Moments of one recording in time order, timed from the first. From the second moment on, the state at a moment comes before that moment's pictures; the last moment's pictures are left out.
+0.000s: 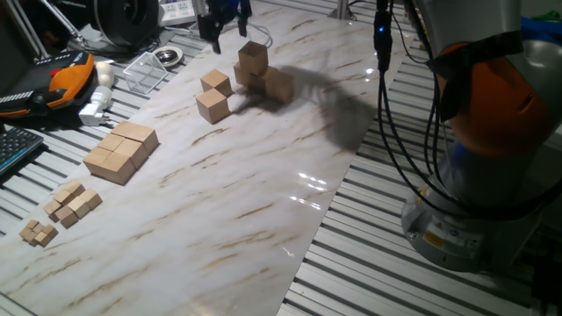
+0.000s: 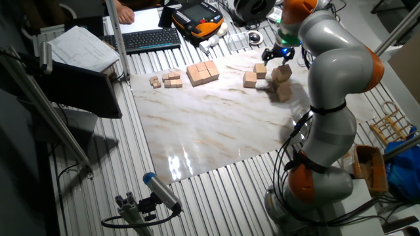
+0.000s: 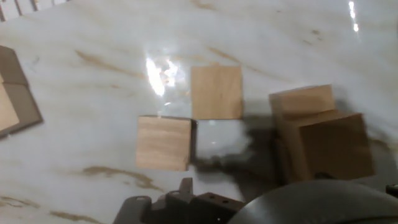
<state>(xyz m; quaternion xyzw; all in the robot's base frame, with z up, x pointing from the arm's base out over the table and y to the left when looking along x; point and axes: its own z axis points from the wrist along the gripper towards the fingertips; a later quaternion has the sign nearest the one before) 0.617 -0.146 0.173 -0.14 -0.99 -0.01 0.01</state>
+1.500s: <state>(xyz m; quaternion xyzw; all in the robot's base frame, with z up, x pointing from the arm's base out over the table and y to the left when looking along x) 0.620 -0.126 0.140 -0.11 -0.99 -0.01 0.03</state>
